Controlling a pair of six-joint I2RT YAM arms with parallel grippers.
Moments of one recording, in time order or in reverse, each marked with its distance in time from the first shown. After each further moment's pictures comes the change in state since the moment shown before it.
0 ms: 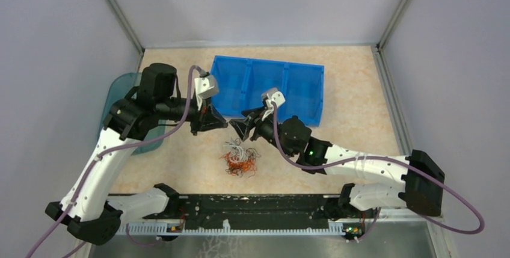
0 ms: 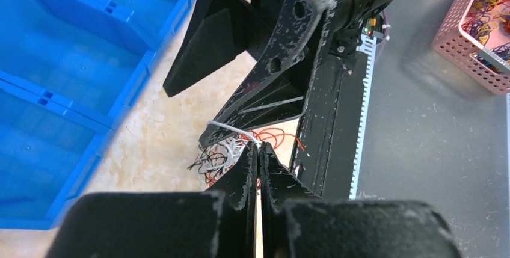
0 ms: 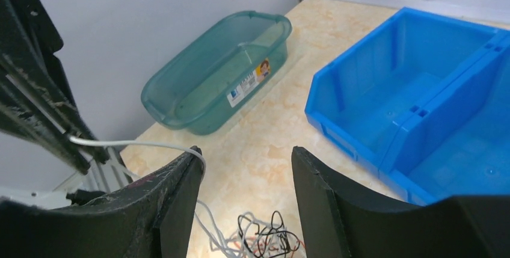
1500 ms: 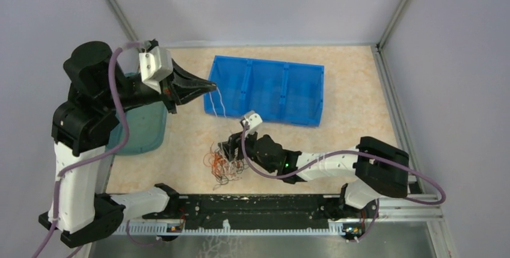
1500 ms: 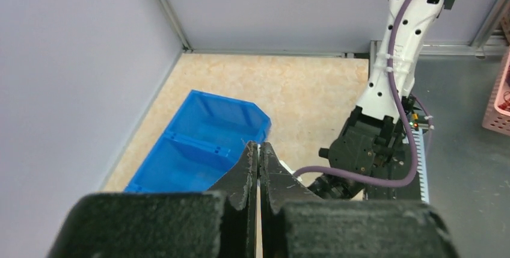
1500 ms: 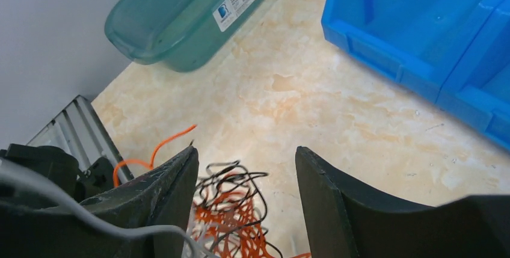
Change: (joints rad) left arm 0.000 0.055 0.496 0.097 0.012 -0.021; right arm 0.125 0.308 -0.050 0.169 0.116 0.100
